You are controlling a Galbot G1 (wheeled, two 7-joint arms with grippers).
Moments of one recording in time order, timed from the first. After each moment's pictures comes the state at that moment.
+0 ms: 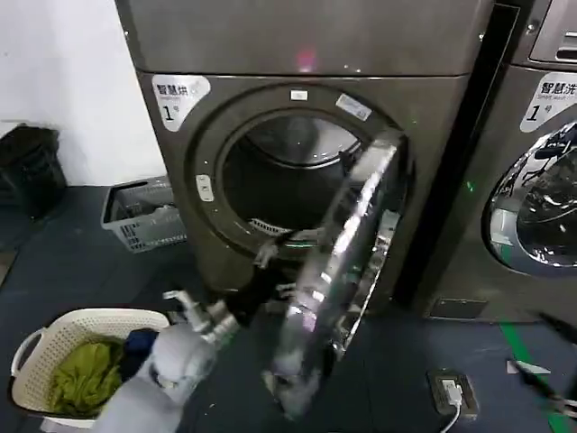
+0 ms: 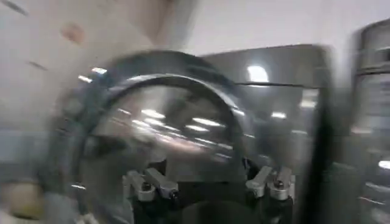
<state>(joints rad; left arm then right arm) 0.87 -1.16 -0.04 -1.82 -0.41 -0.23 0.45 -1.94 1.26 1.54 1.95 0.88 0.42 -0.99</state>
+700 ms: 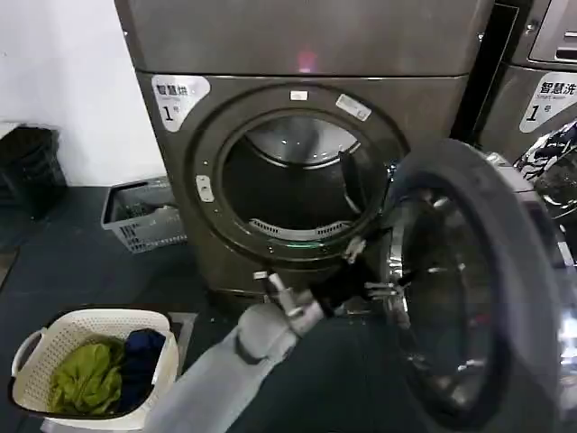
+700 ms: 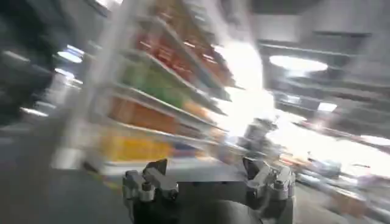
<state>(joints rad) 0.62 -1.37 0.27 -1.63 -0.35 -0.22 0.37 -1.82 1.61 1.97 1.97 0.39 -0.03 0.15</state>
